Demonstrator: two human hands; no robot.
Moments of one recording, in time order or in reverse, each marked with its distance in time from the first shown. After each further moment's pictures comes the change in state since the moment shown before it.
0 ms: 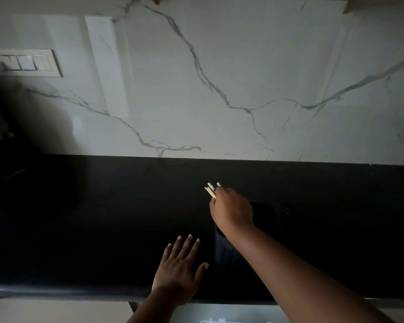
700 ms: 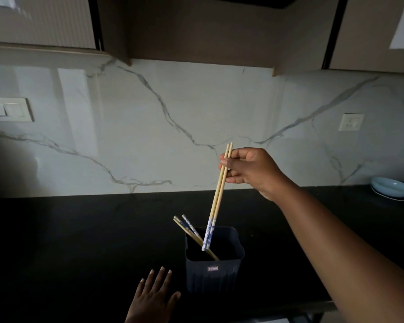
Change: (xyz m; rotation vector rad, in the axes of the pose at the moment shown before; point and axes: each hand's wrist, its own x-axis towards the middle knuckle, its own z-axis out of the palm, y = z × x) left_hand 0.013 0.008 -0.014 0.028 -0.191 -0.086; right_hand -0.002 0.046 -0.207 1.057 0.008 -0.054
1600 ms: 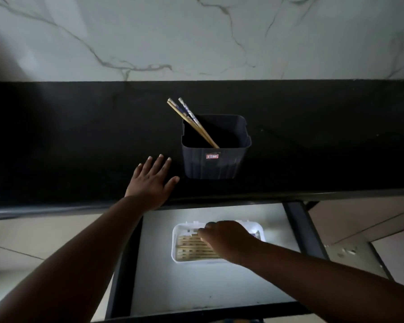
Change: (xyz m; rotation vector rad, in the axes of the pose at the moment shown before) left_hand -0.008 -0.008 0.011 0.027 0.143 0.085; right_hand -0.217 0.271 0.087 -1.115 -0.902 -0.086
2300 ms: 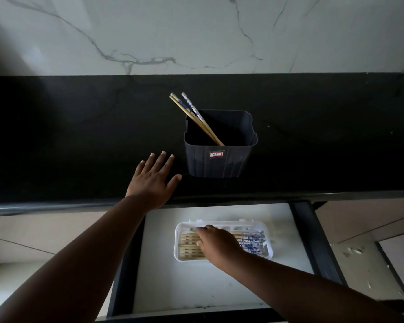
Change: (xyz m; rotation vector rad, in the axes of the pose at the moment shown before) left_hand -0.002 -0.001 0.001 -0.002 0.012 0.011; right_hand 0.029 -0.017 0.048 0.254 0.024 0.293
